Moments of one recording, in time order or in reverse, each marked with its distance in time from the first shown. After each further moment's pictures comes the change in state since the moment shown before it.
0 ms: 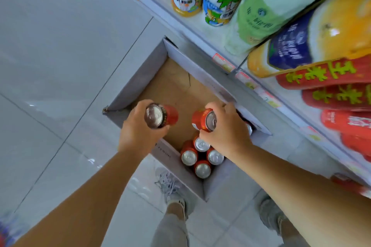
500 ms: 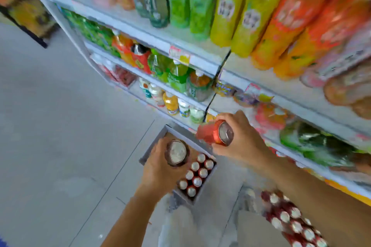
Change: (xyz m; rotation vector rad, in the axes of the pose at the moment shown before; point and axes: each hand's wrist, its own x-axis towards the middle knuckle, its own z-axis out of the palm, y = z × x) left_hand -0.345 0.265 -0.253 -0.176 0.097 0.354; right_hand -0.316 -0.161 -0.402 0.103 0.338 -0.238
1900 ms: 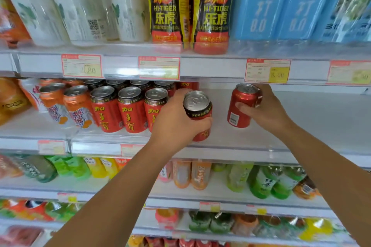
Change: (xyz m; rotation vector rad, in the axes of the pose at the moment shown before) left_hand -0.073 0.497 0.047 -0.152 -0.130 0.971; right_hand -0.147 0.077 -0.458 0.137 0.910 0.262
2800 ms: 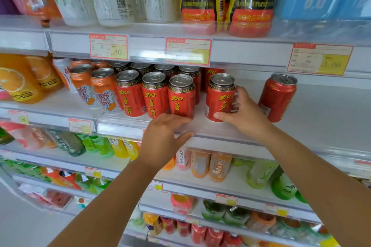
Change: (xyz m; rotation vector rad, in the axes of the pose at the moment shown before) left_hand -0.032 -0.116 -0.018 0.475 0.147 0.248; right_hand -0.008 -0.026 0.097 0.139 -0.314 -0.152
